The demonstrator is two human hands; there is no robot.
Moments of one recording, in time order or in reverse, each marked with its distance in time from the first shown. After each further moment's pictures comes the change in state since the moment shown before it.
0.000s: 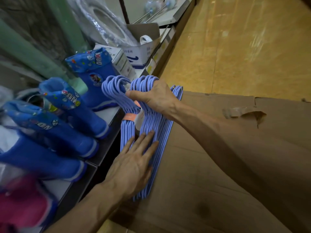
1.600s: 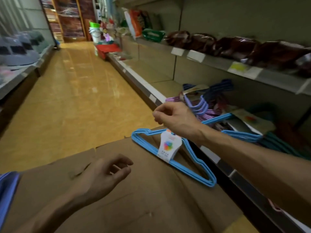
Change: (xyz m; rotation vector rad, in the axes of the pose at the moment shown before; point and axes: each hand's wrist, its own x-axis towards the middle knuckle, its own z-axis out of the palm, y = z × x) left_hand 0.129 0.286 -0.152 -0.866 -0.084 0.526; right_hand -0.342 -0.127 -0.369 -0.655 0.794 0.117
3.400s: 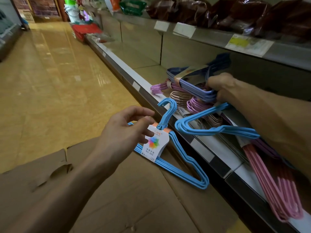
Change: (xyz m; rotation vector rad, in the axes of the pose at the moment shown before) left_hand 0.107 0.101 0.050 -0.567 0.162 0.045; right_hand 0.098 0.130 -0.122 0.139 0.525 0.750
